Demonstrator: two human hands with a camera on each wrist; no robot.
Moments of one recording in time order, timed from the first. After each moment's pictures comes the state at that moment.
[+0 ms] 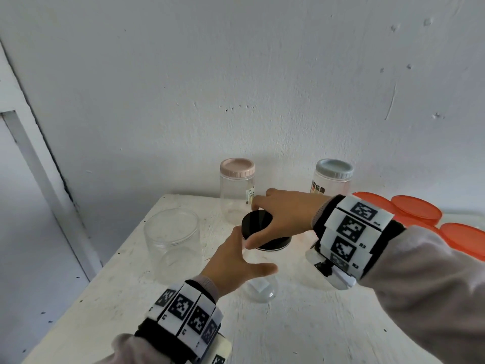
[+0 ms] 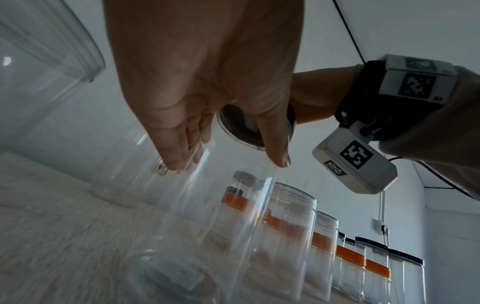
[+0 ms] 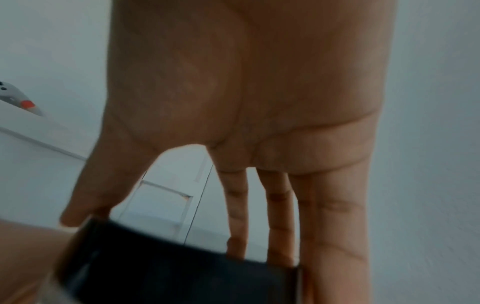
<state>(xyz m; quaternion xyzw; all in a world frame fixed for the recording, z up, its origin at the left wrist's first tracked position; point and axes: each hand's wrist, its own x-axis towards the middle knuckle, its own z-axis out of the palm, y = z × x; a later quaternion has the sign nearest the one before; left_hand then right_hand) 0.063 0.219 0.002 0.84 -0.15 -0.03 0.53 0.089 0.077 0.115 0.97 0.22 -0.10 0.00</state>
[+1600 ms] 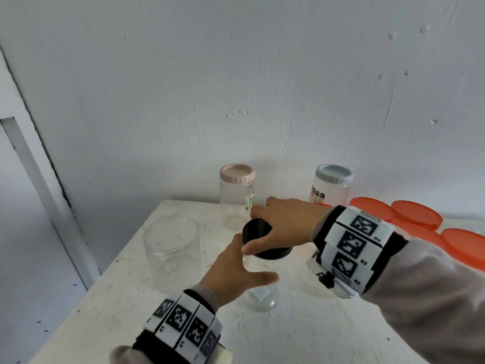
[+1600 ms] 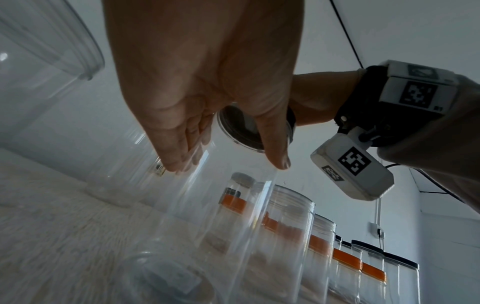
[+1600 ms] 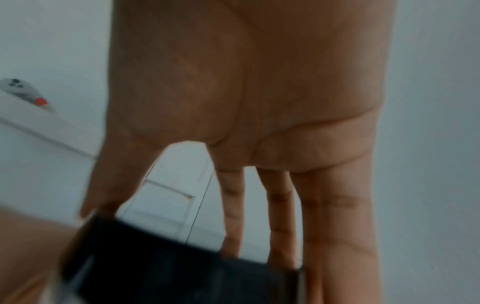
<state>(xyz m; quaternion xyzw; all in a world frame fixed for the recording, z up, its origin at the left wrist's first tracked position) 0.067 0.220 -0.004 0.82 -0.15 -0.04 0.55 0.088 0.079 0.110 0.97 0.22 -0.09 0.03</state>
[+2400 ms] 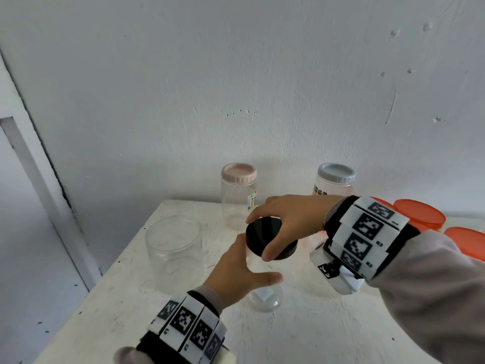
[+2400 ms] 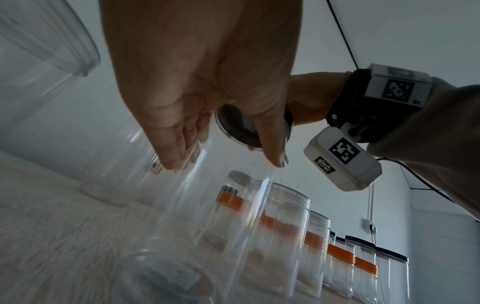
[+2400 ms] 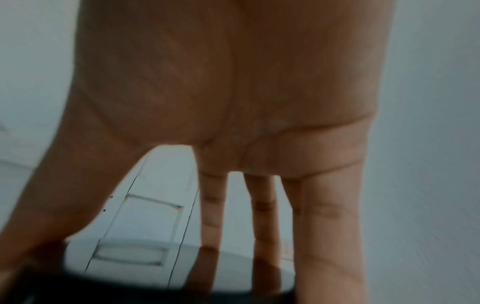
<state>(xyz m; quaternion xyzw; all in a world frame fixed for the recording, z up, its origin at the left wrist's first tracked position) 0.065 0.219 -0.002 0.82 -0.15 -0.03 0.54 0.093 0.070 0.125 0.95 0.24 -0.18 -0.05</state>
